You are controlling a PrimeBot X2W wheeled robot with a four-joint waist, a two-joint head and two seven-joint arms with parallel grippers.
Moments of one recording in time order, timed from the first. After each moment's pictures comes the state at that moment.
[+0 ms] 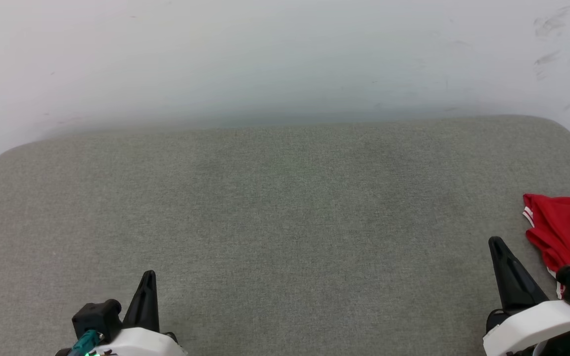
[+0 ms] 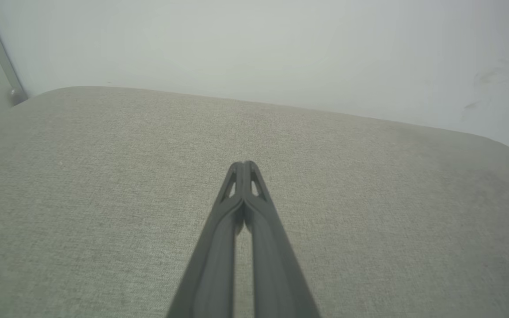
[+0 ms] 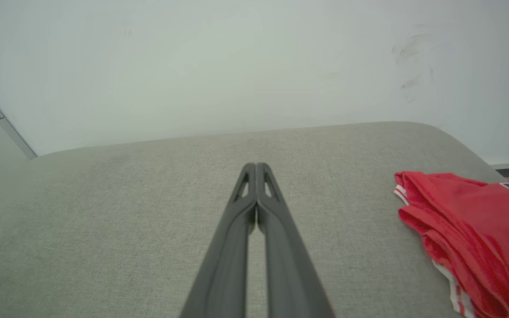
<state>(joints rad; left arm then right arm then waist) 0.02 0.25 -0.24 0.19 -0.47 0.16 -0.23 0.07 -0.10 -0.04 -0.08 0.24 0.13 0.06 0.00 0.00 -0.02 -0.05</state>
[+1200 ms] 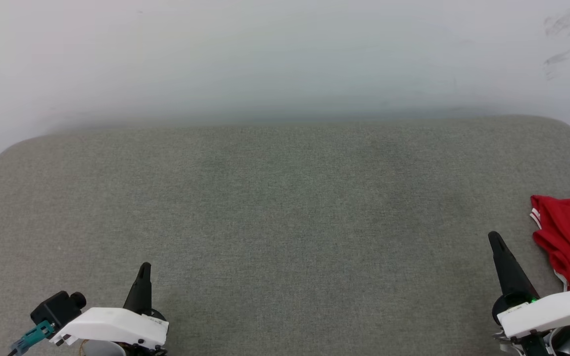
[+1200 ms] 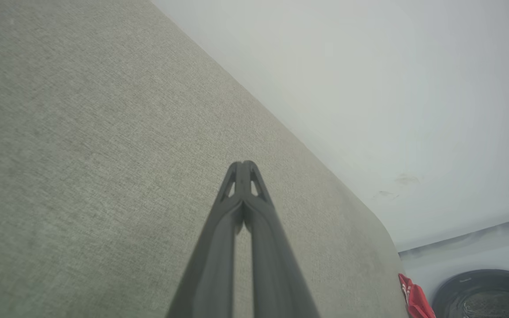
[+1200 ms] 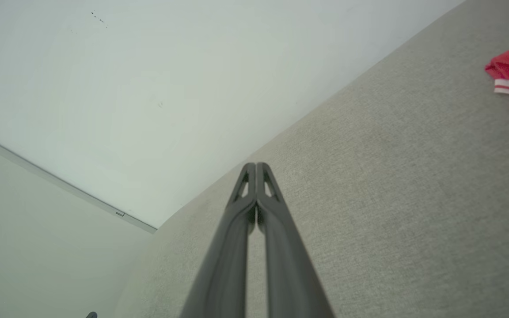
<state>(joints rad) -0.03 0.17 -0.09 0.22 -0.99 0.03 -0.08 0.00 -0.08 -0.08 0.06 0.85 0.13 0.09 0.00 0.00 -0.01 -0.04</state>
